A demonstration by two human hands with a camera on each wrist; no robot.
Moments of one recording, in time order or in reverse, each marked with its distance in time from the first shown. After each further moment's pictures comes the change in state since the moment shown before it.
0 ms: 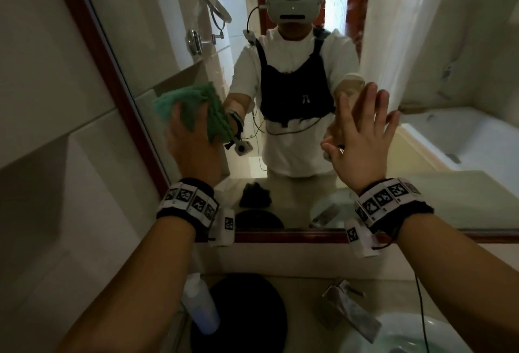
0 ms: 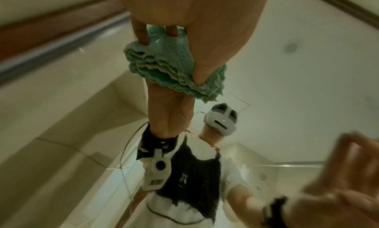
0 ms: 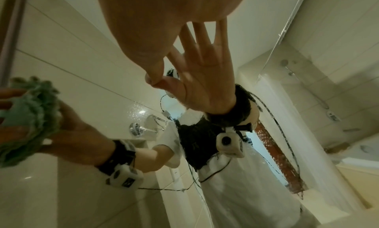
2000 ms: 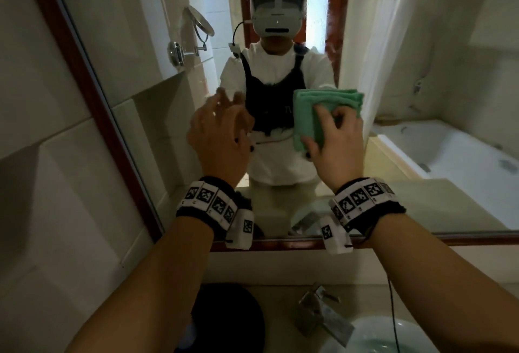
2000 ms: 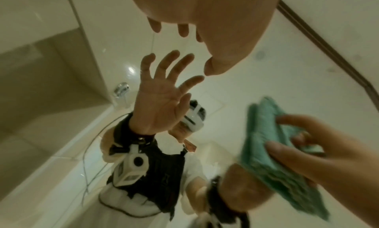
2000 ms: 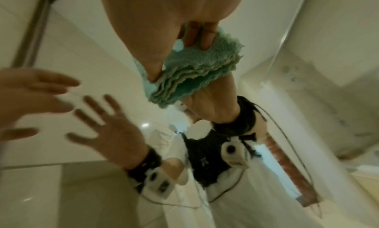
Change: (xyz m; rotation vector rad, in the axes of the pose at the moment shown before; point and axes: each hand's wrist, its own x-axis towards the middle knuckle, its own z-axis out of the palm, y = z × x) left_hand -0.003 0.096 -0.001 -0.212 0.102 0.155; right_hand 0.016 0.002 -0.026 0.210 0.096 -0.001
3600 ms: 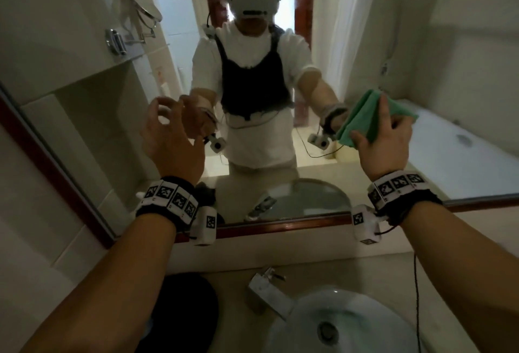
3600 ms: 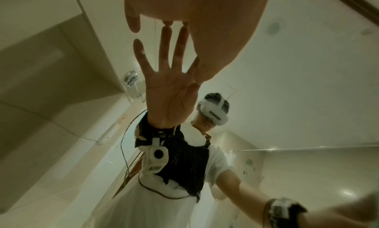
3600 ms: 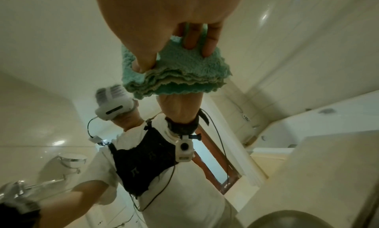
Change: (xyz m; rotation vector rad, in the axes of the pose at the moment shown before) left_hand -0.030 0.045 0.044 0.179 -0.137 -0.181; right_hand -0.033 0.209 -0.085 -0.036 -0.036 0.459
